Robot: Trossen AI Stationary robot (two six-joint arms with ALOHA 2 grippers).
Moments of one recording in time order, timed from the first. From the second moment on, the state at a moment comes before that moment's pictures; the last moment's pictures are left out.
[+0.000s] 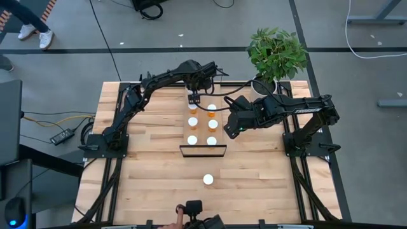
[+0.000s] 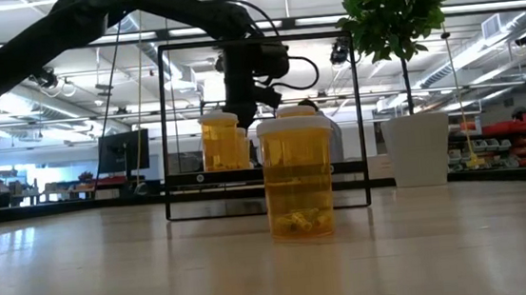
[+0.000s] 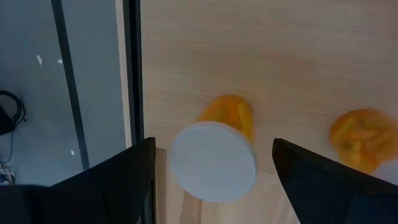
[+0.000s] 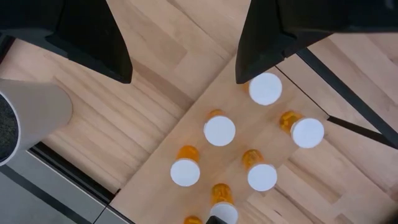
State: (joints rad) left arm 0.51 2.32 2.22 -1.31 -0.28 0.46; right arm 0.18 1.64 1.89 -1.51 0.48 1.00
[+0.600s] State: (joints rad) left arm 0.50 2.30 2.22 -1.31 -0.36 0.44; right arm 0.18 1.64 1.89 -1.51 0.51 0.99
